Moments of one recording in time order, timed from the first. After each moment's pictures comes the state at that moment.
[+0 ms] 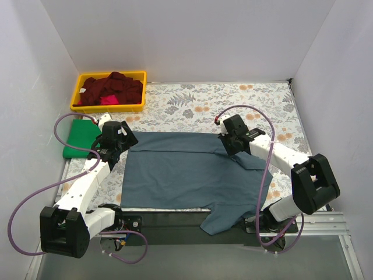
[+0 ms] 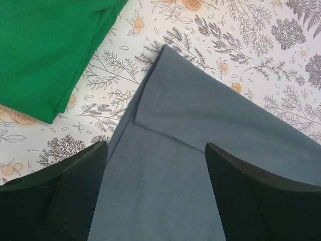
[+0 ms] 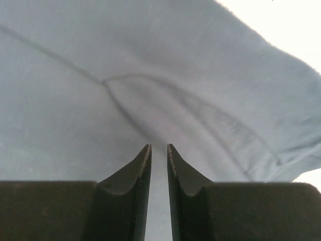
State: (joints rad) left arm -0.17 1.07 0.71 -0.33 -0.27 -0.59; right arm 0.54 1.47 0.95 -0.48 0.09 -0.02
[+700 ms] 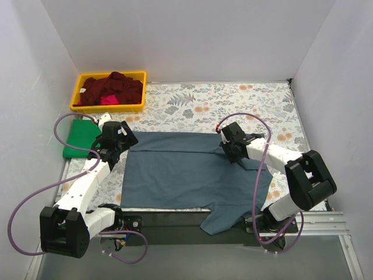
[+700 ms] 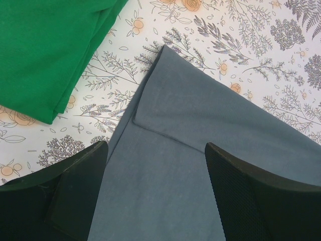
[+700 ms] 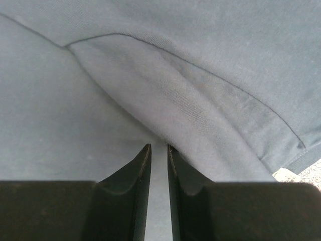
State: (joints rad) left arm -0.17 1.07 0.71 -0.32 -0.27 -0.59; right arm 0.56 1.51 0.85 -0.47 0.14 0.01
